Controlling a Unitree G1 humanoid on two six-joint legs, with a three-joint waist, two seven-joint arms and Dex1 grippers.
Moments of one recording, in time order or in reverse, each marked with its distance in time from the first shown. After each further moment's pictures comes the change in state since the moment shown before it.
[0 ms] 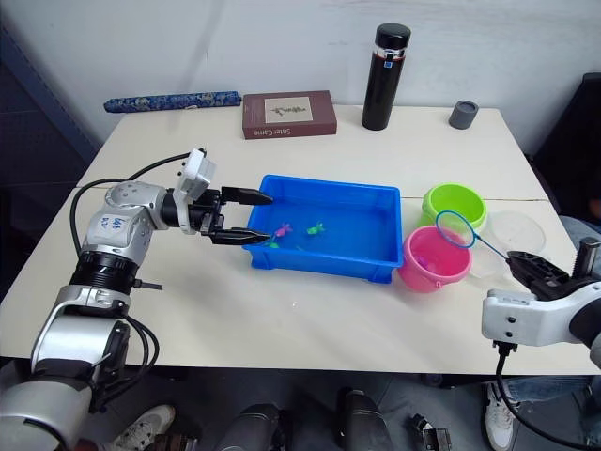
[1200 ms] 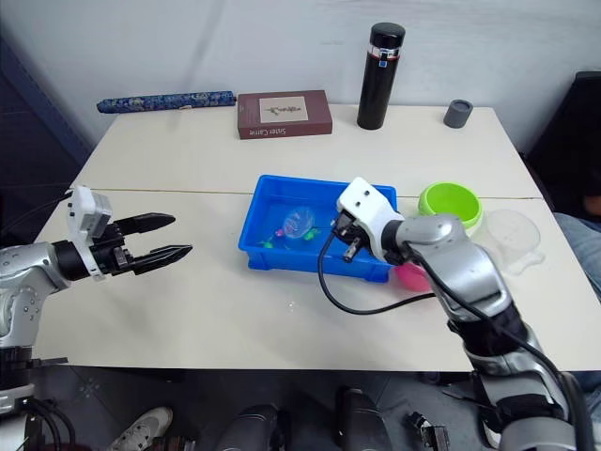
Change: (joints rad) left arm 0.601 0.265 0.380 -0.627 -0.165 0.328 0.391; right arm -1.199 0.412 0.973 0.414 0.679 1.137 -0.034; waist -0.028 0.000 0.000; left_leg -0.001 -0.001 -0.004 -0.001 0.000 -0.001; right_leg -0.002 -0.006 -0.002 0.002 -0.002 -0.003
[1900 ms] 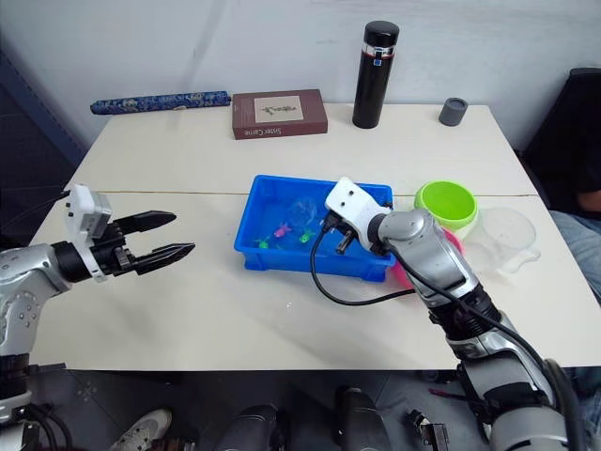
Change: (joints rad) left arm 0.047 0.000 0.008 -0.085 -0.048 0.027 0.062; right arm -0.032 0.015 0.117 0.157 -0.131 -0.207 -0.036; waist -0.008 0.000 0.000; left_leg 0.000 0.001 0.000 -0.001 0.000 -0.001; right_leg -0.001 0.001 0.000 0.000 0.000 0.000
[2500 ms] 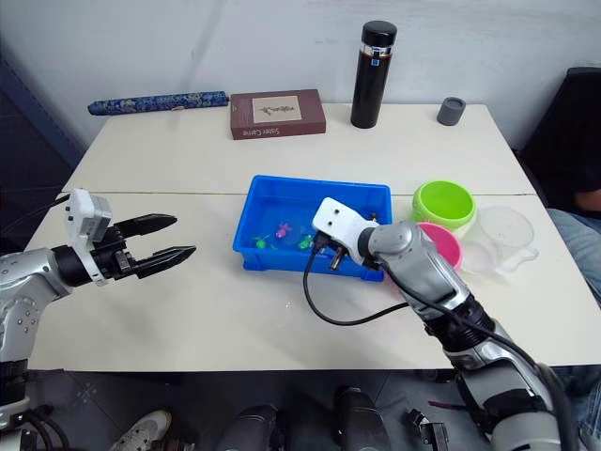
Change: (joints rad) left arm 0.022 0.000 0.005 -0.023 -0.018 0.004 0.020; right arm 0.048 0.056 0.028 -0.079 0.000 0.030 0.064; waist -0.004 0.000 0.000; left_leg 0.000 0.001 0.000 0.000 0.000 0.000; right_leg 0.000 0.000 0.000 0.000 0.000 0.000
